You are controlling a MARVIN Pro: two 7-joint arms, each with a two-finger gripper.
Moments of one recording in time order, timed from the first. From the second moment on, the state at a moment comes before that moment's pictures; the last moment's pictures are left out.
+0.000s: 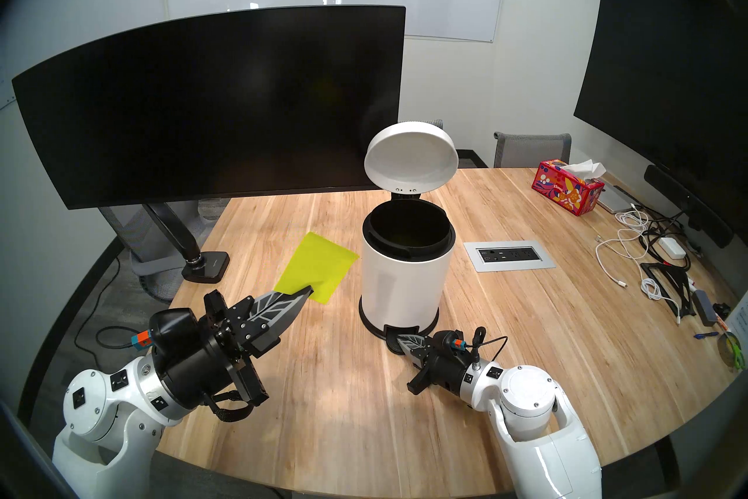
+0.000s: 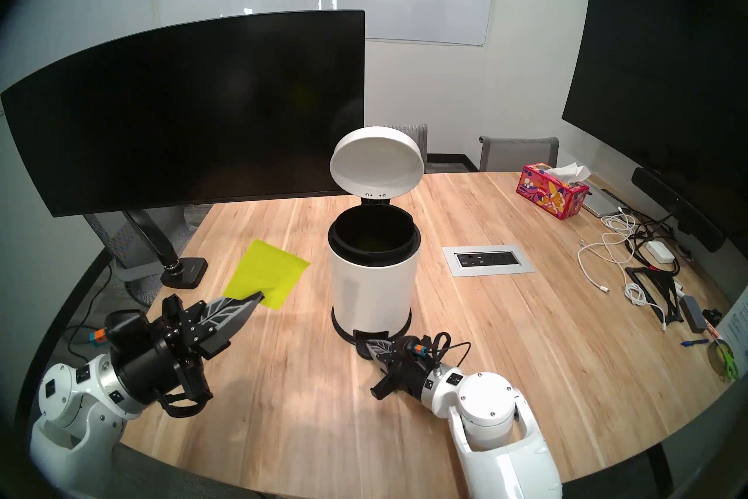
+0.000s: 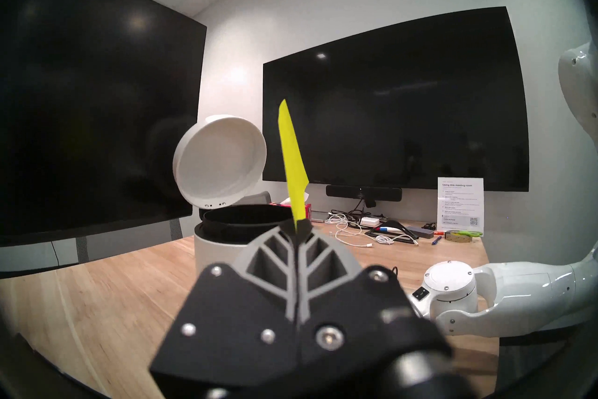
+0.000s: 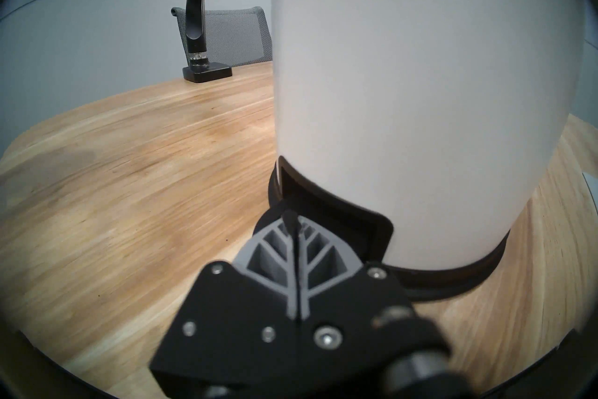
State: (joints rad) left arm 2.27 -1.21 -1.84 -2.31 -0.57 -0.04 -0.86; right arm -1.90 -1.45 1.51 -1.81 -0.16 0.15 0.70
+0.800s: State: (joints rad) left arm 1.99 -1.14 -1.62 -2.21 -0.45 0.08 -0.72; right arm -1.90 -1.45 1.52 -1.81 -0.16 0.15 0.71
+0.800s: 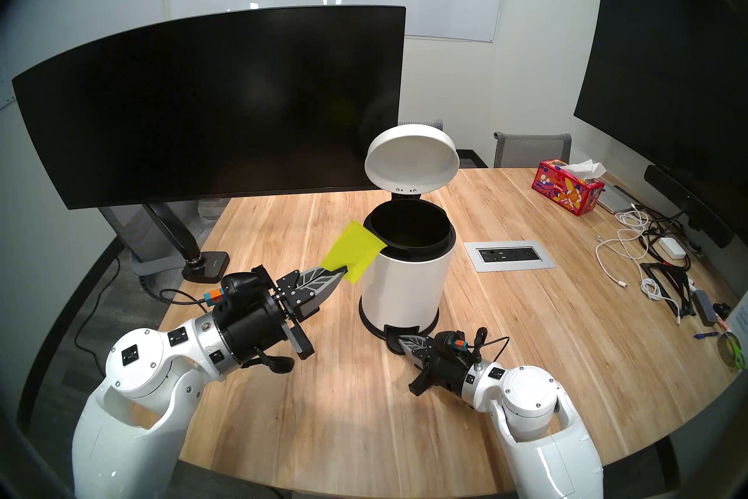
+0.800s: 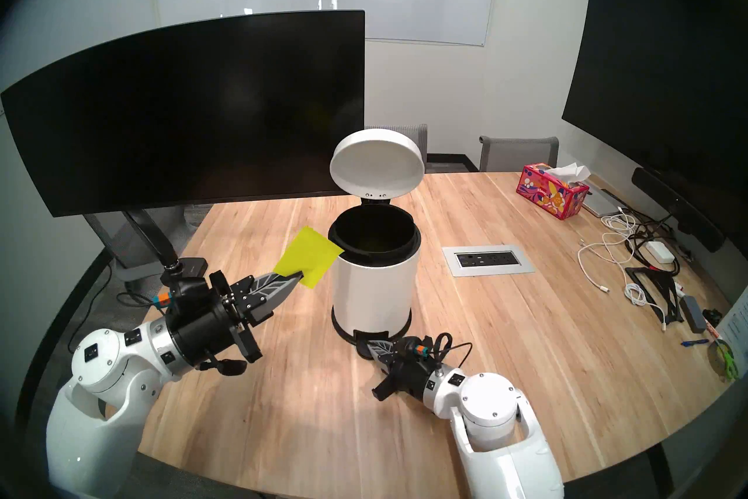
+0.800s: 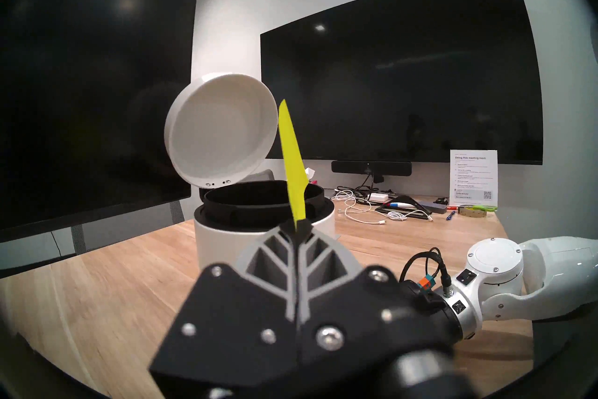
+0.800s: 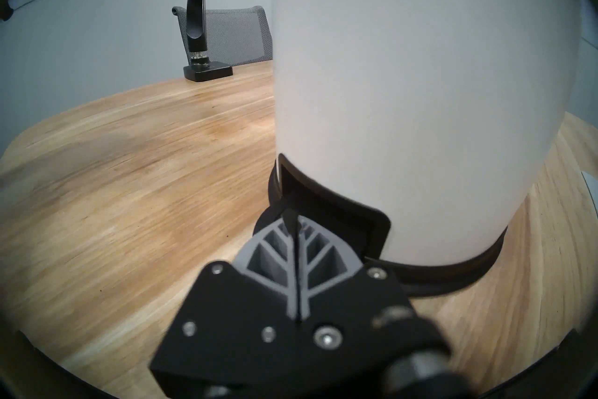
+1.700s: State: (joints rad) left arm 1.69 -1.15 -1.48 -2.14 -0.42 0.23 -0.66; right arm -1.89 -1.46 1.52 -1.80 -0.16 0.15 0.72
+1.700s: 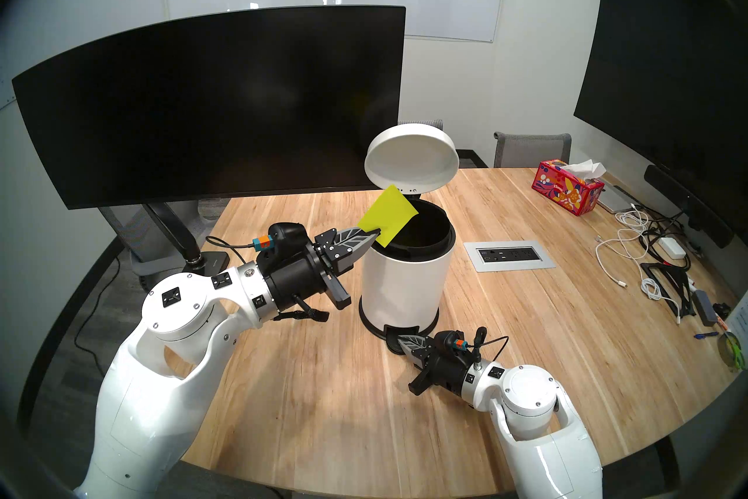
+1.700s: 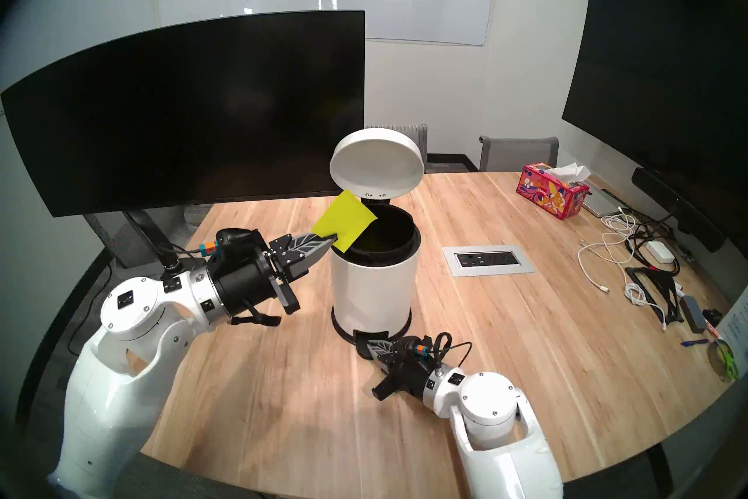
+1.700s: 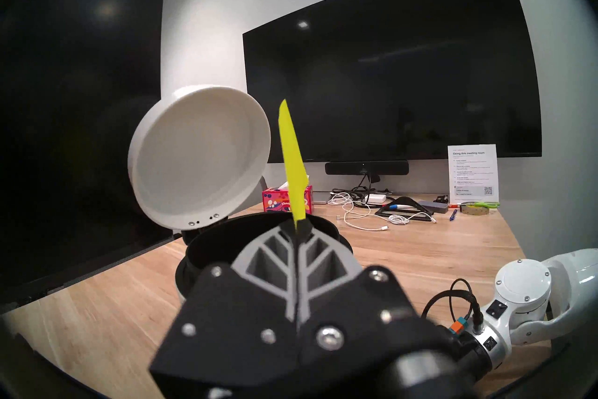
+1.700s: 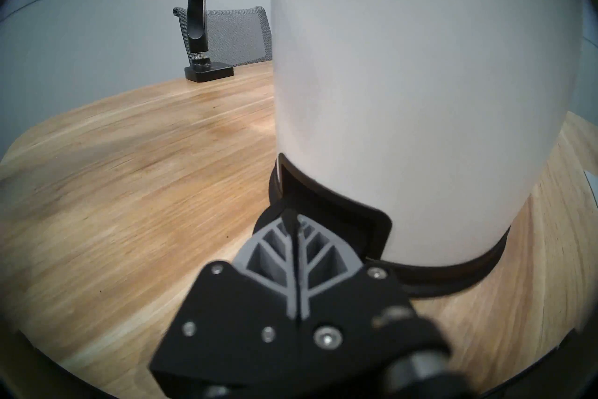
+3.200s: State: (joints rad) left arm 1.51 -1.17 -1.39 -2.01 -0.38 0.23 -0.70; right arm -1.87 -1.47 1.51 -1.78 -0.17 0.17 0.71
